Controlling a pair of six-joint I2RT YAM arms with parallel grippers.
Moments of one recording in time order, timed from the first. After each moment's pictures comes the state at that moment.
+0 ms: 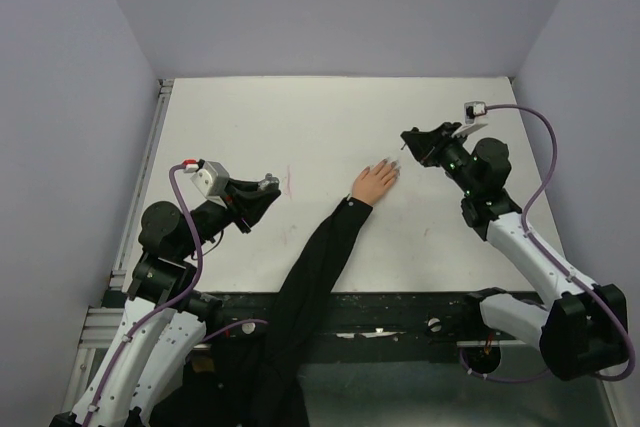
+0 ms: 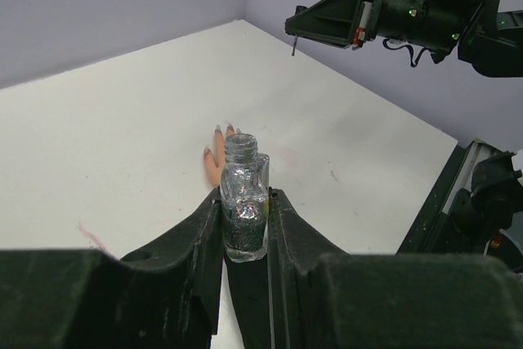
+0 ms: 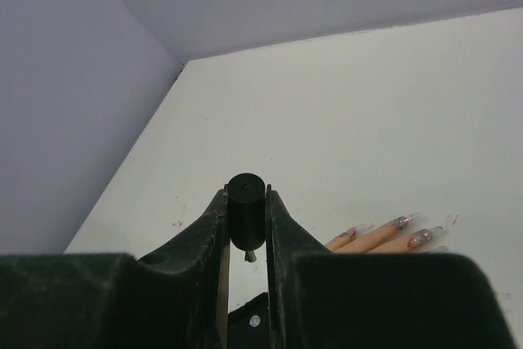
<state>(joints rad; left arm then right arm) -0.34 0.46 0.62 -0.04 0.53 -0.26 0.24 1.10 0.66 0.43 -0.26 0.50</state>
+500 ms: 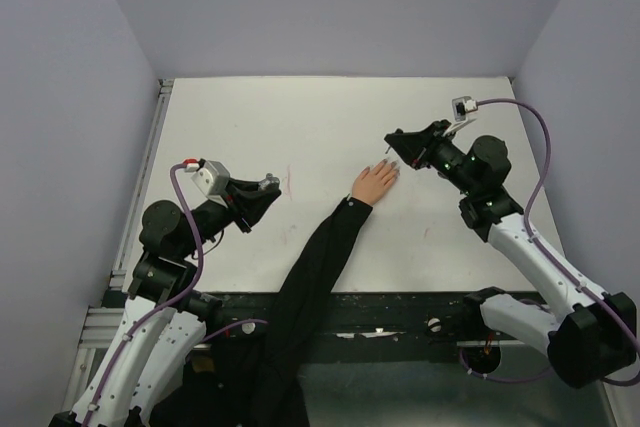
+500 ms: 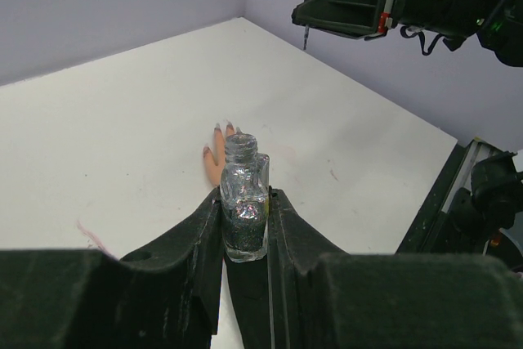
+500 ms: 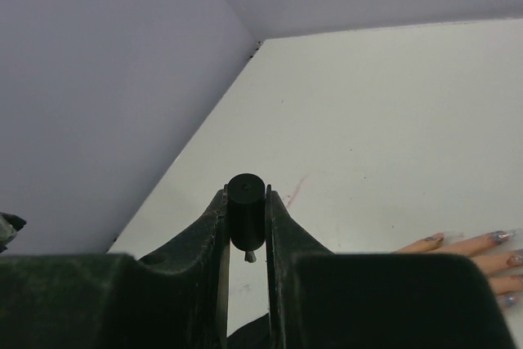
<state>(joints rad) -0.34 0.46 0.62 -0.04 0.53 -0.26 0.32 1.05 0.73 0.35 -0.36 0.55</state>
